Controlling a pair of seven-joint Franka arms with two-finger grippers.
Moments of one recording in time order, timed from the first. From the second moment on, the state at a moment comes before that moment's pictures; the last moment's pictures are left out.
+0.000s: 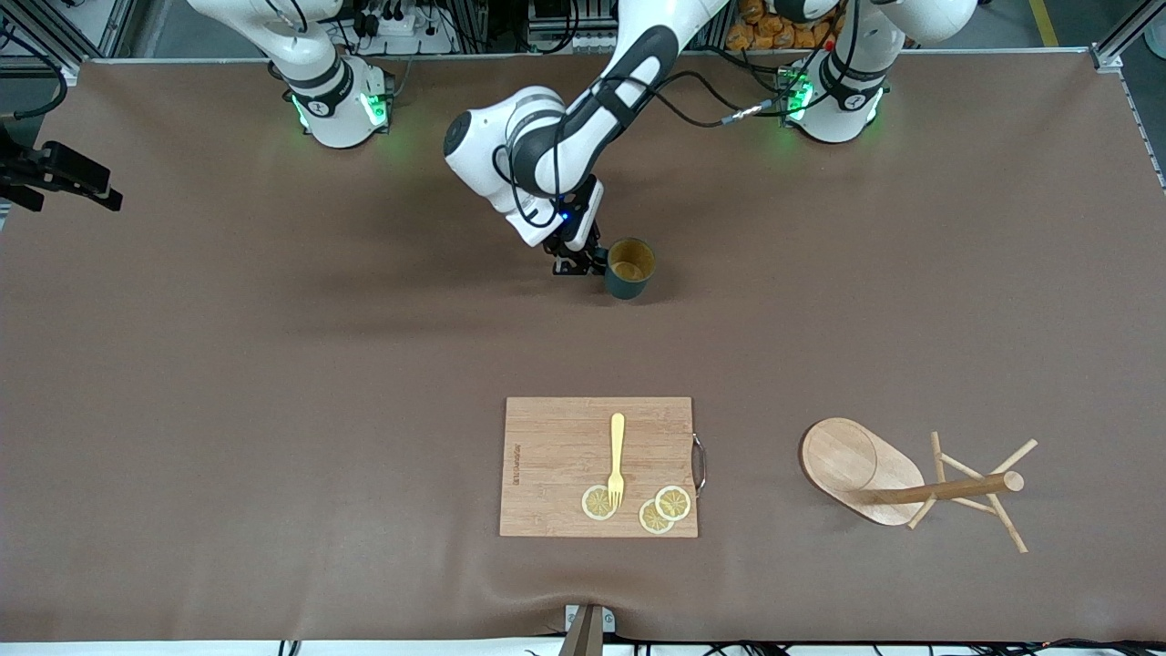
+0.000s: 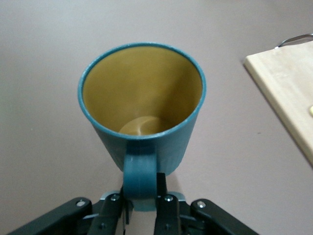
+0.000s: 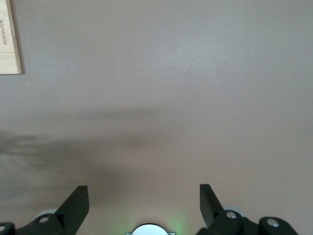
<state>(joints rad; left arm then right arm) -1.12 0.82 0.07 -1.26 0.37 1.65 -2.42 -0.04 -0.09 -0.07 -1.63 0.02 1.46 -0.08</state>
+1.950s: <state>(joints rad) -0.88 0.32 0.07 -1.62 0.11 2.01 -2.05 -0.04 -0.08 -0.08 -1.60 0.02 1.46 -0.08</state>
